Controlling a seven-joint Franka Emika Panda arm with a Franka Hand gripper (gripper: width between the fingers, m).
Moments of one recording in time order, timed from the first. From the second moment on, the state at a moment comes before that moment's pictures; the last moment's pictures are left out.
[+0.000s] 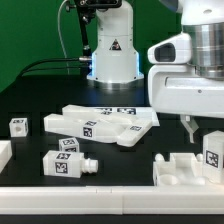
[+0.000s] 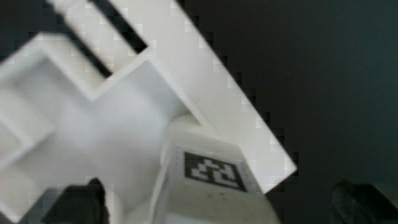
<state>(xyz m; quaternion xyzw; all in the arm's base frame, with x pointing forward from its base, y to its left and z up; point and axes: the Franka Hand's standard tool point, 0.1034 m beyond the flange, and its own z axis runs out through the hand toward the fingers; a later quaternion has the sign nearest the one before) 0.648 0.118 0.079 -0.97 0.24 0.00 0.08</state>
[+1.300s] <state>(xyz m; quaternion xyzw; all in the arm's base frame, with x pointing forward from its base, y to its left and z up) 0.652 0.114 0.081 -1.00 -0.02 -0.02 0.04</state>
